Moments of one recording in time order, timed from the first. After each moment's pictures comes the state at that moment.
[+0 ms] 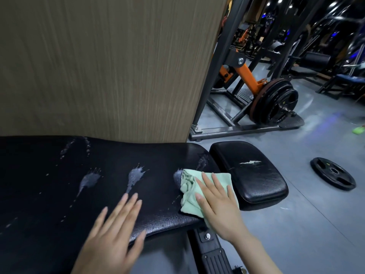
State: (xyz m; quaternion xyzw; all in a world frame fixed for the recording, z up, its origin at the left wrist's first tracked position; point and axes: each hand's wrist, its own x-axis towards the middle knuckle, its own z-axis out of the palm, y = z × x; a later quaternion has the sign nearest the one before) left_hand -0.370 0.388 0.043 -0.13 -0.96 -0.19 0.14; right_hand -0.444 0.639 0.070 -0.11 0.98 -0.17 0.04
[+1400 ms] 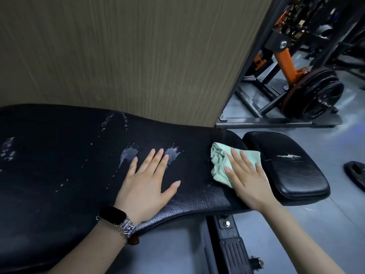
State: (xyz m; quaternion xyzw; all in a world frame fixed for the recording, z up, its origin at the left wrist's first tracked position) left_hand -0.415 0.367 0.054 -0.03 -0.99 -0.12 0.05; right_hand -0.483 0.627 0.068 -0.13 0.99 -0.09 0.05
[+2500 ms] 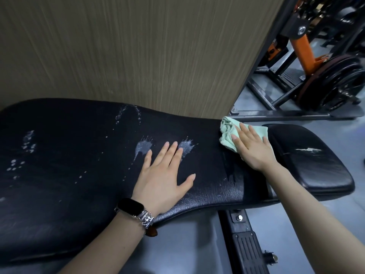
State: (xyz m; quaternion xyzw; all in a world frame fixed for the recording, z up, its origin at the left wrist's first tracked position) left_hand -0.416 0.365 0.051 -0.03 -0.99 -0.13 0.05; right_hand -0.552 0.604 0.067 -0.10 0.99 -0.10 0.05
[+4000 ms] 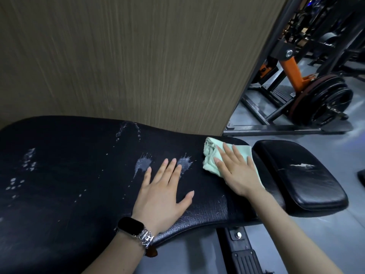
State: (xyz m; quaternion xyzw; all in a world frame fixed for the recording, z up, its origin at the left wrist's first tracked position) left_hand -0.414 0.365 0.055 -0.03 -0.99 -0.14 0.06; right_hand -0.520 0.568 0.072 -0.12 0.99 -0.09 0.06
